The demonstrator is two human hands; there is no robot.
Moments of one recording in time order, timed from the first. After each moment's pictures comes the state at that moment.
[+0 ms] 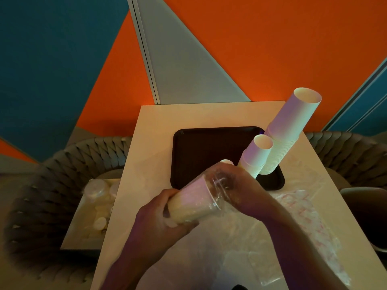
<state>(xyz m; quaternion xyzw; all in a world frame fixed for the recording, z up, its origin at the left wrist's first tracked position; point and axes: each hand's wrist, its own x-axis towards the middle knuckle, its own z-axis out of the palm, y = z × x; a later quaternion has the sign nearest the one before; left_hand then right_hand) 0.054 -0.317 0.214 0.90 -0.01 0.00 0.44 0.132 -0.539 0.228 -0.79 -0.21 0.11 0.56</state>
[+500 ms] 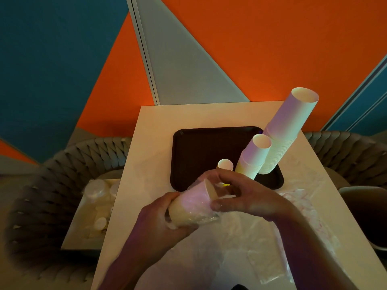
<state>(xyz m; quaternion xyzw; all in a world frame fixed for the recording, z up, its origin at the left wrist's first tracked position) 0.052 -0.316 0.211 0.90 -0.03 -0.02 0.44 0.125 -0.553 0.244 -0.72 -0.20 0.29 0.60</state>
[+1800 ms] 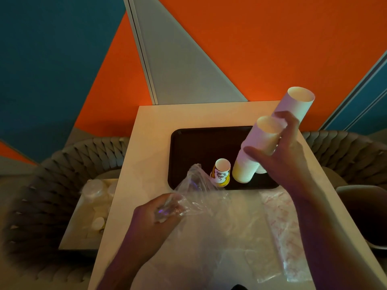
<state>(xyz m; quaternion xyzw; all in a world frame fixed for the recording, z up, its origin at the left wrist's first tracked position) 0.050 -0.320 0.214 0.84 0.06 -0.04 0.54 0.163 -0.603 0.253 -0.87 -0.01 -0.15 0.46</state>
